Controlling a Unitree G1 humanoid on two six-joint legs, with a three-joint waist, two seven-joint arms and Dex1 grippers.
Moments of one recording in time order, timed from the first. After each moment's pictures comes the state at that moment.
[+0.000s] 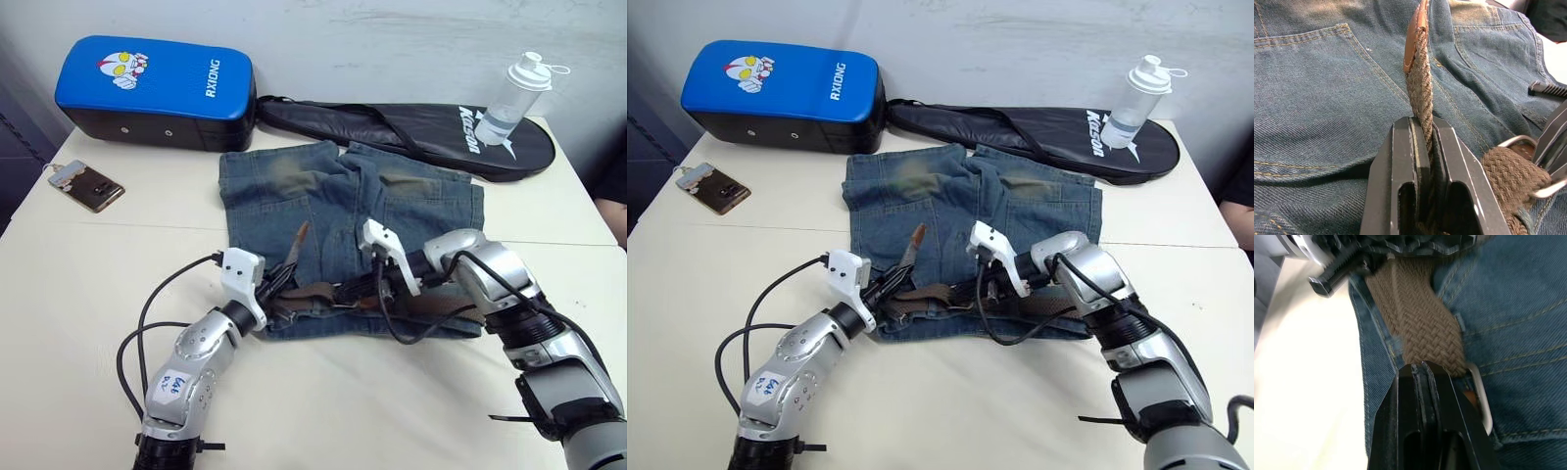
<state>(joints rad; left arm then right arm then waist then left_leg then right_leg) -0.08 0.18 -0.04 -0.45 -0.35 0.58 -0.23 -0.78 -0.59 0.34 0.06 0.34 0.85 1.29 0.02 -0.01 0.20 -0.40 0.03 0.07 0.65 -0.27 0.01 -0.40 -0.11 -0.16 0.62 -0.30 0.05</state>
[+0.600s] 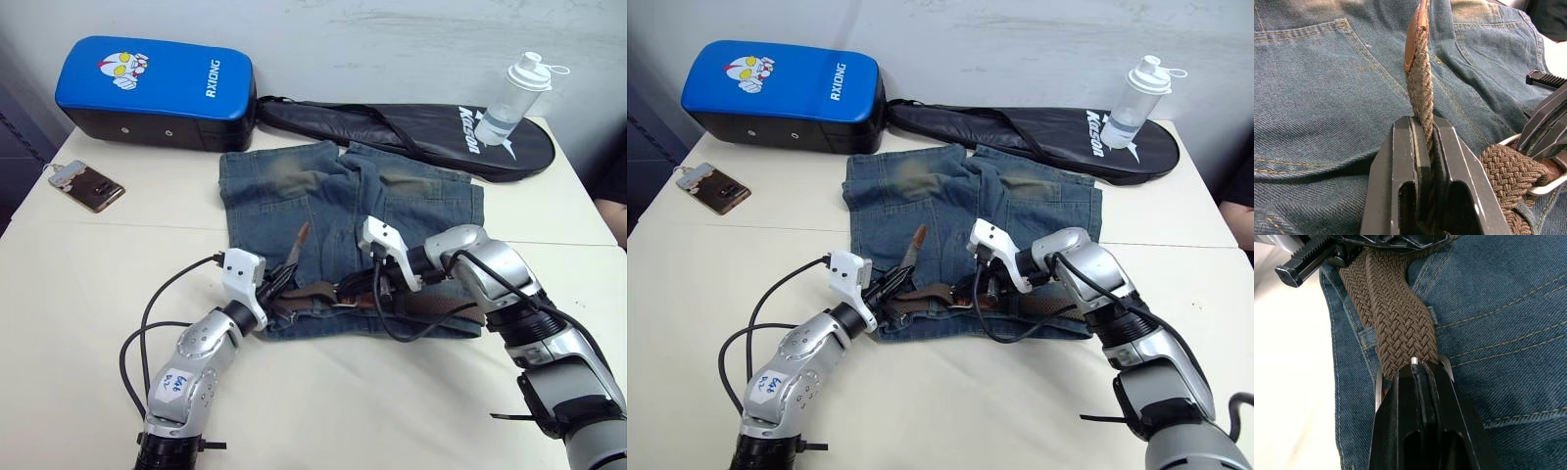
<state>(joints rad) -0.09 0.18 -0.04 -0.43 -0.35 0.57 -0.23 -0.78 -0.59 0.38 0.08 0.29 0.81 1.25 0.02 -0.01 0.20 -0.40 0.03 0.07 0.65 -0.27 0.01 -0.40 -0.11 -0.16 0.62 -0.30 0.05</state>
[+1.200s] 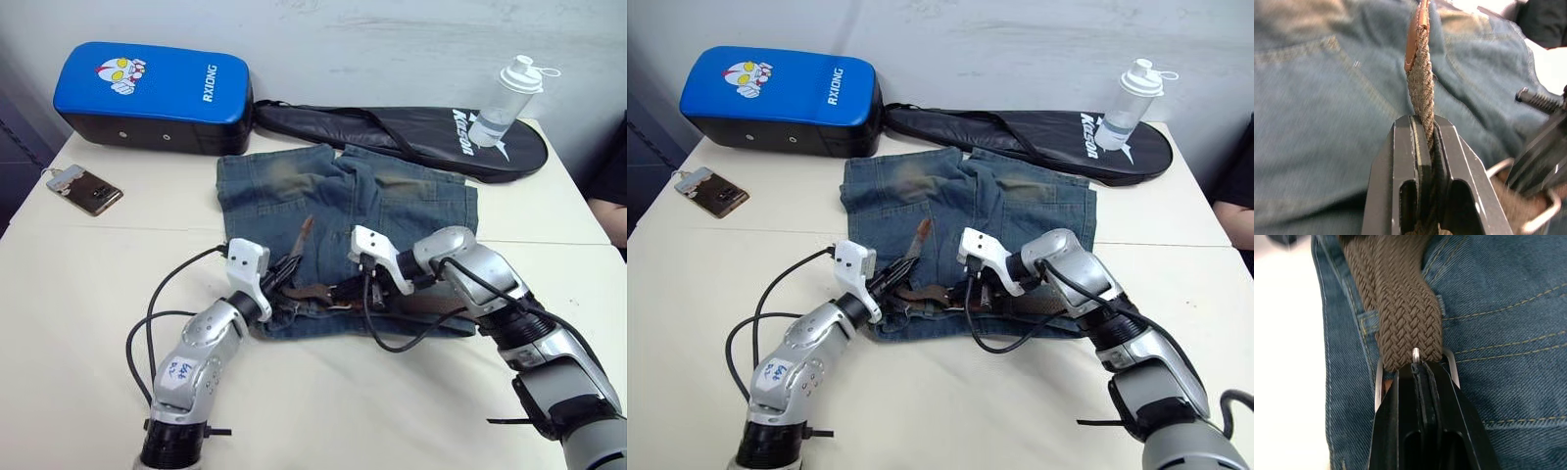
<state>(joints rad) -0.20 0.15 -0.02 -0.37 -0.38 0.59 -0.25 -0.79 -0.56 0.47 0.09 0.18 0.73 1.25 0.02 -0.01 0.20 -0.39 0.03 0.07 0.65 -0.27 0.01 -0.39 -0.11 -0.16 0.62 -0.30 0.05</state>
